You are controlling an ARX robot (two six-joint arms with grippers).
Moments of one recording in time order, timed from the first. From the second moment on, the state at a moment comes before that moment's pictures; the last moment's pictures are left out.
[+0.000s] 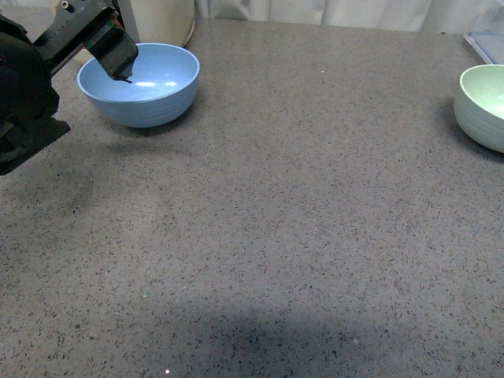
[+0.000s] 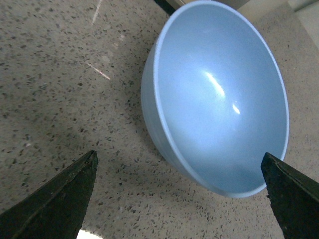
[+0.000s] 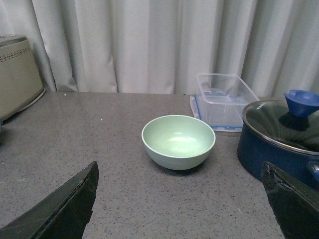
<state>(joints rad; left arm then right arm) -0.21 1.72 0.76 0.37 -0.10 -0.77 0.00 0.00 0.01 0.00 0.00 -0.01</state>
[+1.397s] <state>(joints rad) -0.30 1.82 0.96 0.22 -0.08 -0.60 0.00 0.00 0.01 0.00 0.00 -0.01</state>
